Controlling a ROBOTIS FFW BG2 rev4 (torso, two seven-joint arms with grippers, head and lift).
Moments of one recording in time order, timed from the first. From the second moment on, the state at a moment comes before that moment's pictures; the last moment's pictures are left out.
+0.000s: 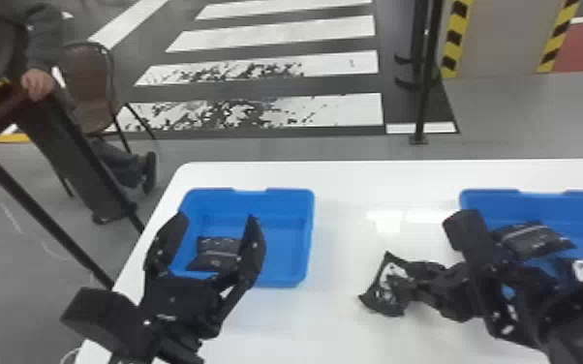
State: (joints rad) left arm 0.71 0.05 0.03 -2.27 0.12 -0.12 -0.05; right arm -0.10 -0.32 0.43 -1.66 -0.21 0.76 0.39
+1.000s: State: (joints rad) left arm 0.71 0.04 0.04 -2.27 0.12 -0.14 -0.05; right arm -0.08 -0.32 0.39 -1.69 -0.25 0.77 0.37
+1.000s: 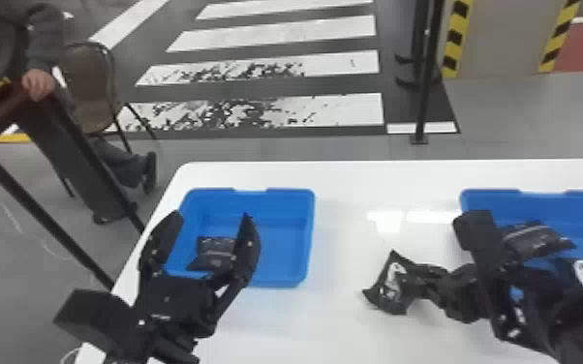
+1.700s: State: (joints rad) left arm 0.71 0.05 0.03 -2.27 0.12 -0.13 -0.05; right arm -0.09 -0.31 0.37 -1.72 -0.24 0.76 0.39
